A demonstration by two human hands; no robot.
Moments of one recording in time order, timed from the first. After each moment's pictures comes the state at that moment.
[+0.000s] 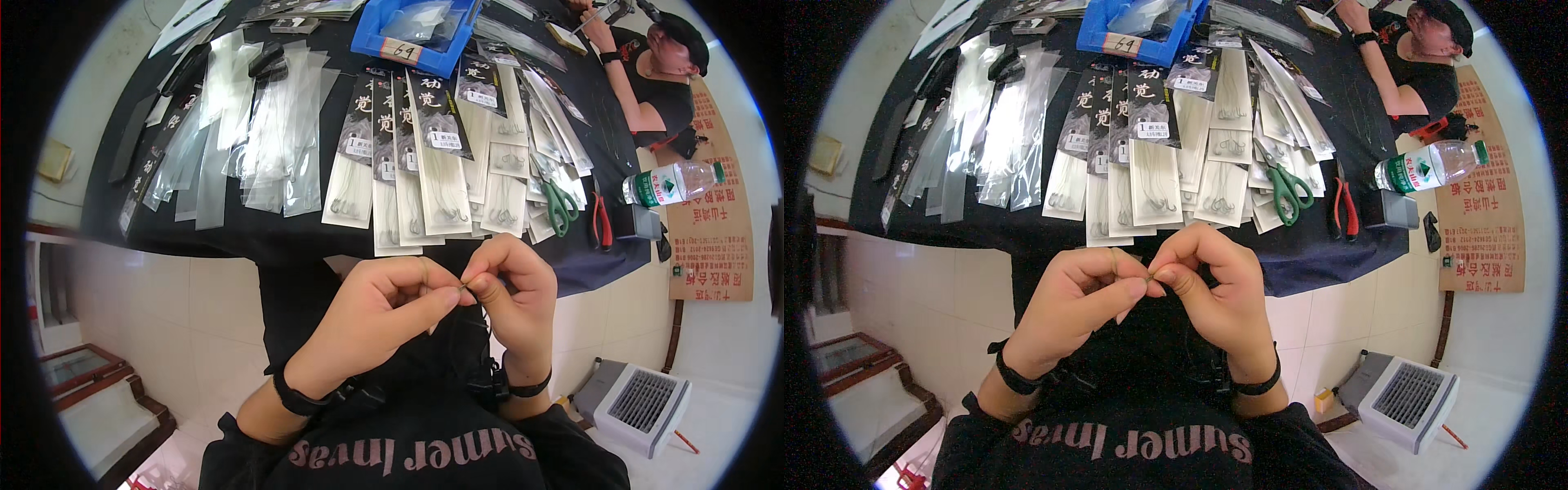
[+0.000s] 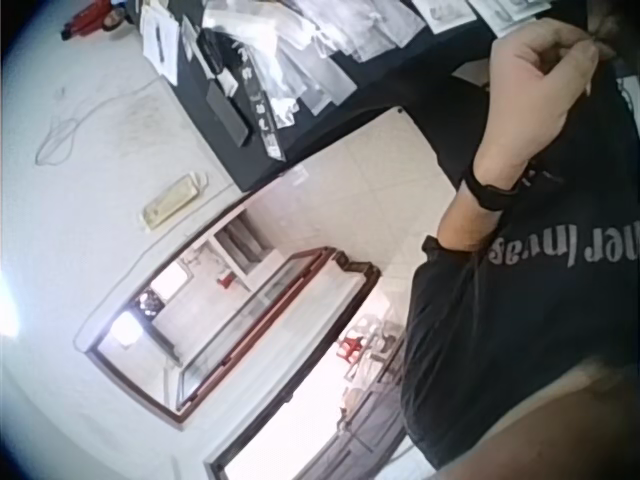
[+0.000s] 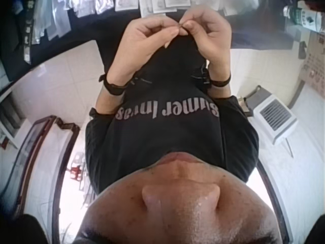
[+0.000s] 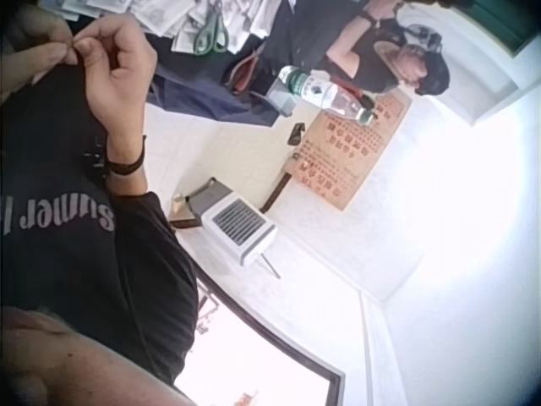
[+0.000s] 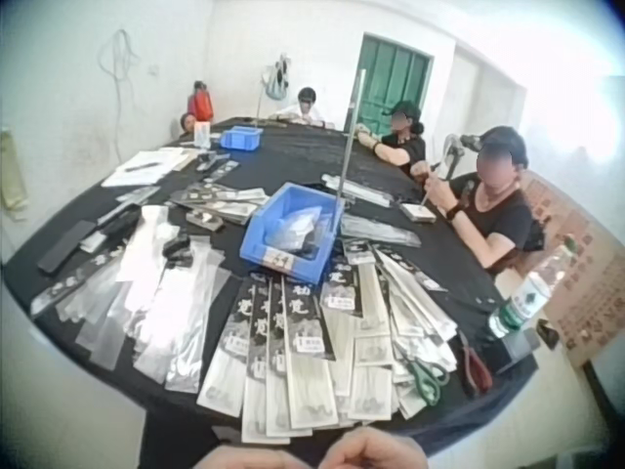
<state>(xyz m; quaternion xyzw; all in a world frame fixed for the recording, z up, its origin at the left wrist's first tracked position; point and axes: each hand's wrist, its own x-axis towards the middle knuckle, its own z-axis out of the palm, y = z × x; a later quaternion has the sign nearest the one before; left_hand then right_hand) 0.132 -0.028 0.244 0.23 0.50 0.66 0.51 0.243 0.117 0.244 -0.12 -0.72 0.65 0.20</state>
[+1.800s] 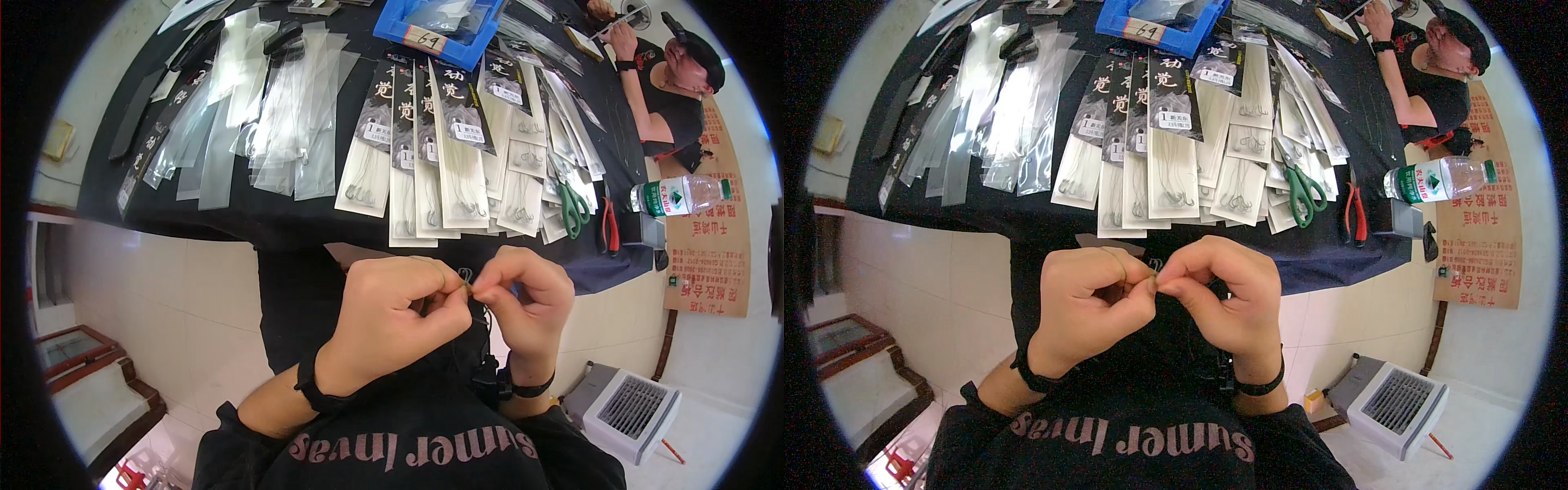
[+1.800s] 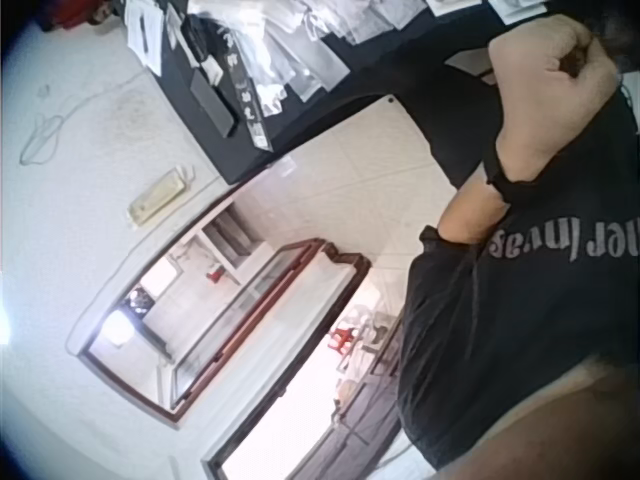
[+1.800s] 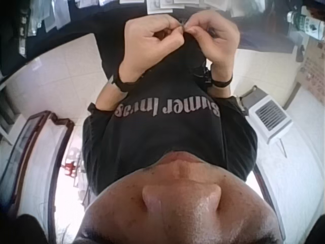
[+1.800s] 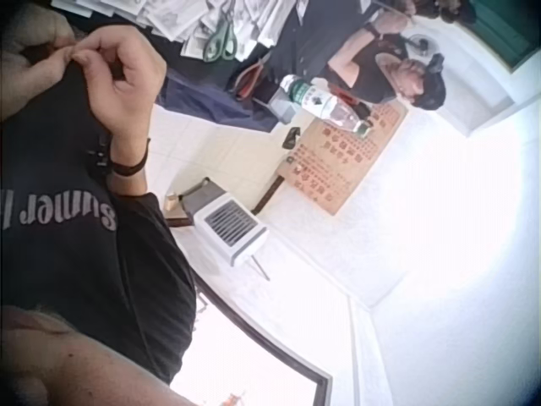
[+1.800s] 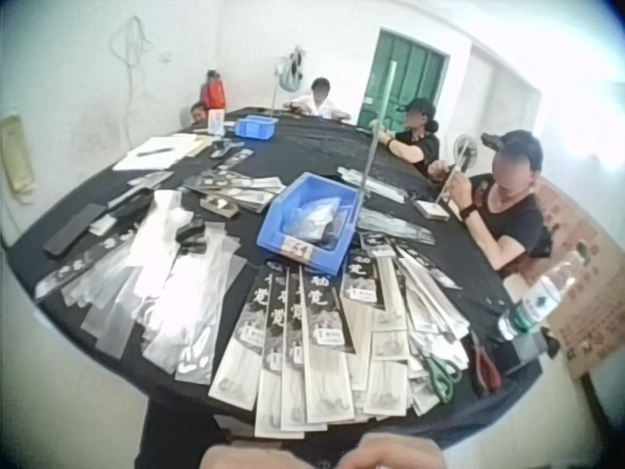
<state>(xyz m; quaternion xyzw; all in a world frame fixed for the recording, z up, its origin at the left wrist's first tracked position) 0.144 -0.024 0.228 0.36 0.63 0.66 0.19 0.243 0.118 0.245 -0.07 -0.80 0.56 0.23</state>
